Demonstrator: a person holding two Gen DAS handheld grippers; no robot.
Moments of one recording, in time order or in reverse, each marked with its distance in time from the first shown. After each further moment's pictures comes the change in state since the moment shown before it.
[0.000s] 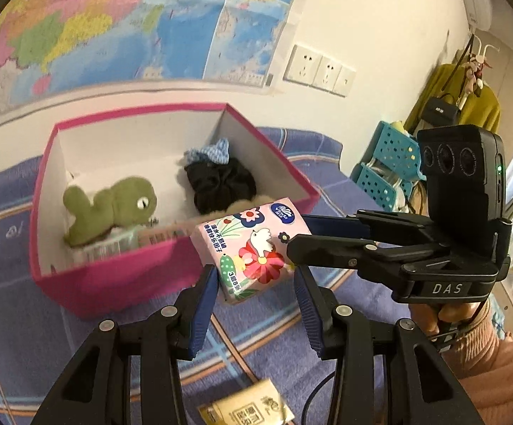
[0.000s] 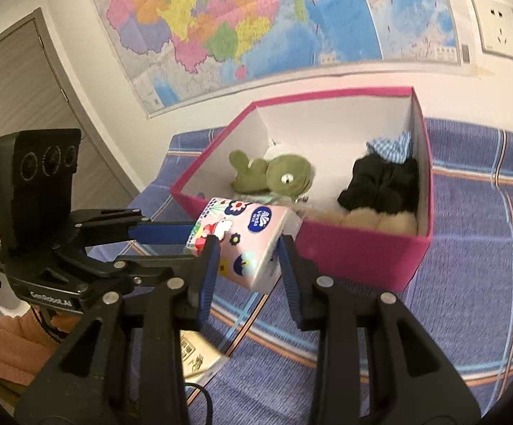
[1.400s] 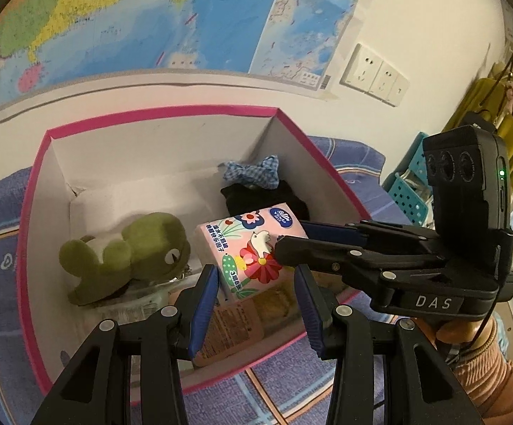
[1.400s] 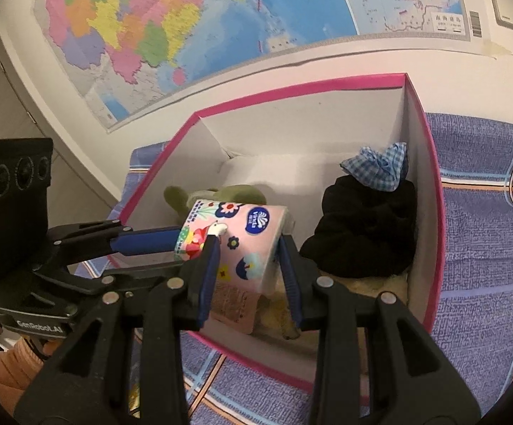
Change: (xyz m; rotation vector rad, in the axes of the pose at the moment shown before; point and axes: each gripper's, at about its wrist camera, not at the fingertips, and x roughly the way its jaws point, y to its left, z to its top) left arm 0.062 0.057 0.064 -0.084 0.074 0.061; right arm 0.077 -0.067 0.060 0.116 0.074 -0.040
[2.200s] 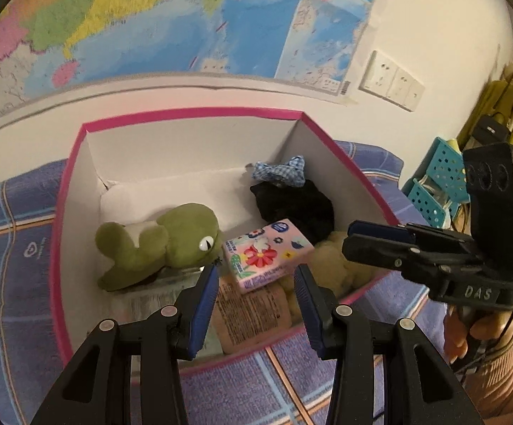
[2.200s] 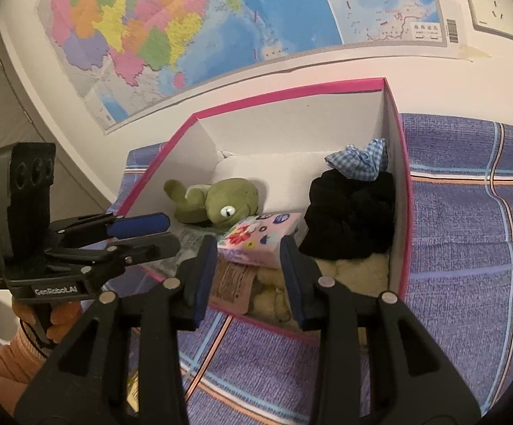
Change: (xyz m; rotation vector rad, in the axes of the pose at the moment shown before) left arm -0.017 0.007 -0.021 -0.002 -0.052 0.086; right arm -0.026 0.002 -0.018 -0.013 -0.040 -0.025
